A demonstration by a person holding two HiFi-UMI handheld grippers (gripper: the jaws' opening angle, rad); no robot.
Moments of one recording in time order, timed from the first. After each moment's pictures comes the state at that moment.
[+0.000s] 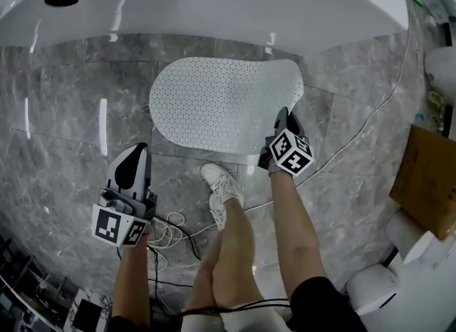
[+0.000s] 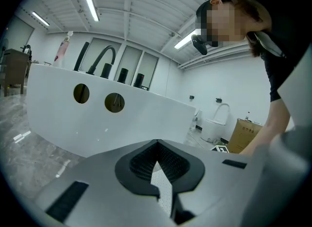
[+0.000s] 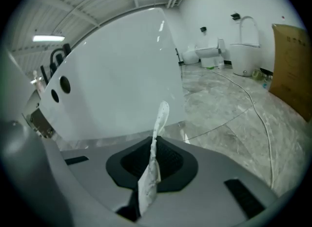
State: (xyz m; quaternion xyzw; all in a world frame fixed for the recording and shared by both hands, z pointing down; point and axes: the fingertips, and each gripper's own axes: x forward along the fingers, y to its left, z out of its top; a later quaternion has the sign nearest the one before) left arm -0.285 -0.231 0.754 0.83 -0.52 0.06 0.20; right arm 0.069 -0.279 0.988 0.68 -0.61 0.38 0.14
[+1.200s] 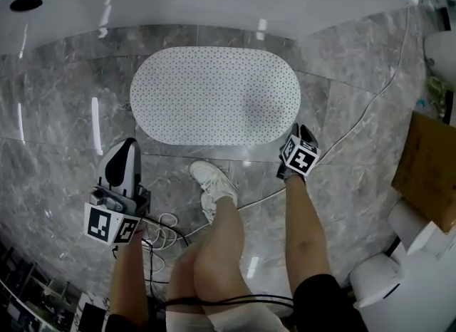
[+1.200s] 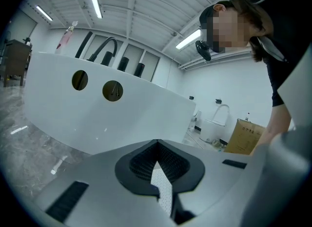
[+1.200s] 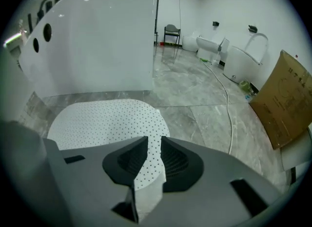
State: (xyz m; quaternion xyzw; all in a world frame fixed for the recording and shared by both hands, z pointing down) left arm -0.260 -0.238 0.816 0.83 -0.51 0.05 0.21; right arm 0.191 -0.189 1.091 0.68 -0.52 0.37 0.35
